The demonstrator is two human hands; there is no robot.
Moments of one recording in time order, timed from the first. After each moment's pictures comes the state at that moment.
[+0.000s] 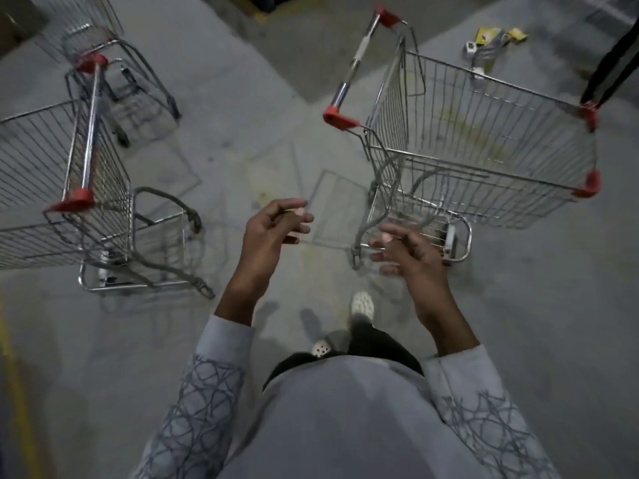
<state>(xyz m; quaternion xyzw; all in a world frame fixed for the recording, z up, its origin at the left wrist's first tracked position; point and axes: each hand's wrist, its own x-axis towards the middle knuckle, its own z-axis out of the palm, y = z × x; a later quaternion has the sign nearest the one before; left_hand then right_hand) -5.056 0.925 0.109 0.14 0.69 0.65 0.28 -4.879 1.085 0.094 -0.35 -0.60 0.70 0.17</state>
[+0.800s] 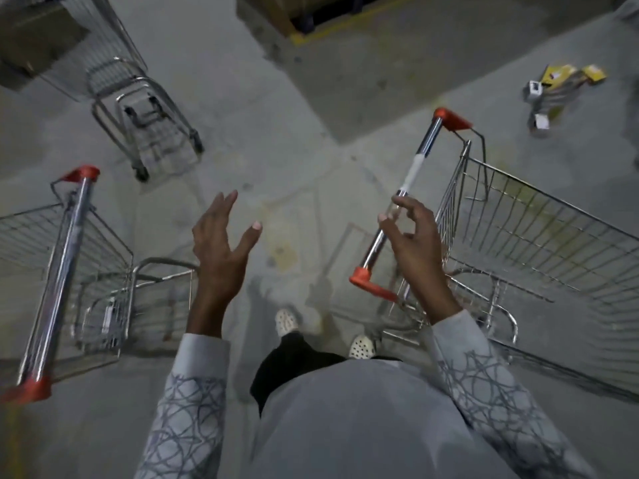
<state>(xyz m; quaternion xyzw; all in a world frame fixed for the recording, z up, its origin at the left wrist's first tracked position) -5.431 1.085 0.073 0.18 0.89 0.42 0.01 -5.281 1.349 0.057 -0.34 -0.74 0.53 0.22</state>
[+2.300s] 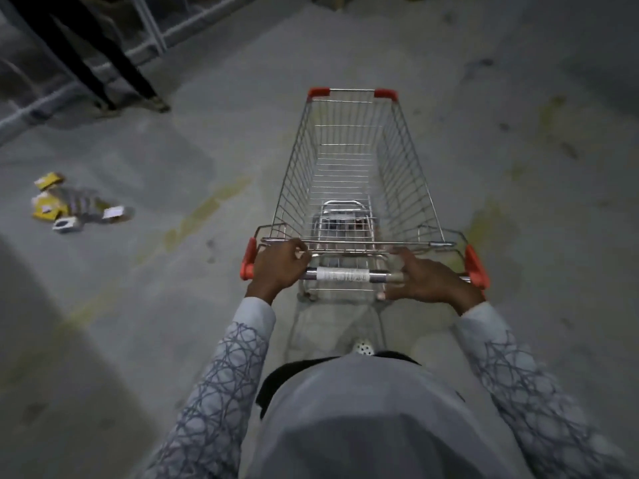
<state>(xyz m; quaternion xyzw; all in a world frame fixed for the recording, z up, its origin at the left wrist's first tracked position) -5.563 1.586 -0.001 0.93 0.28 -0.02 0.25 -5.409 1.320 0.038 -0.87 -0.32 0.35 0.10</state>
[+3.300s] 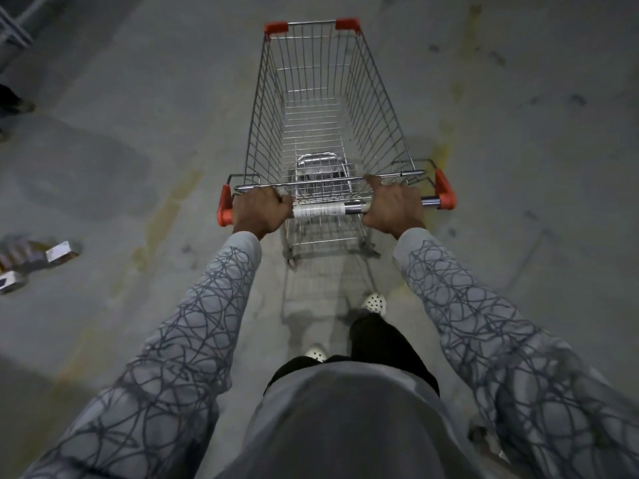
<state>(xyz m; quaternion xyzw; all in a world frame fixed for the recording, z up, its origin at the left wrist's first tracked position) -5.527 1.716 -0.005 0.99 0.14 -0.05 0.05 -5.464 1.463 0.022 -0.98 -0.18 0.07 -0.01</state>
